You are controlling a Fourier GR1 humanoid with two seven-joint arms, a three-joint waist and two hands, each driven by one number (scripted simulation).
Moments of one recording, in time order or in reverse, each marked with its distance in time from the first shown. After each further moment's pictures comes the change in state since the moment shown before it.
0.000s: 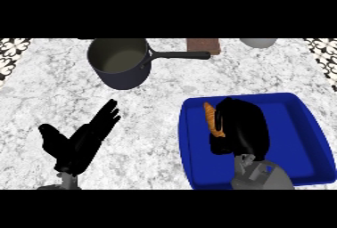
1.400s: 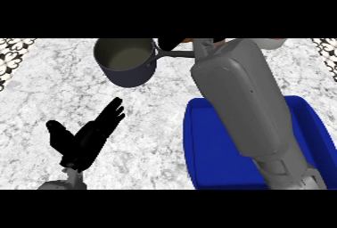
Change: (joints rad) left arm -0.032 -0.022 0.001 0.033 -0.012 -0.025 -0.008; right arm -0.892 0.009 -0.287 0.586 -0.304 -0.218 -0.048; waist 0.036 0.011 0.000
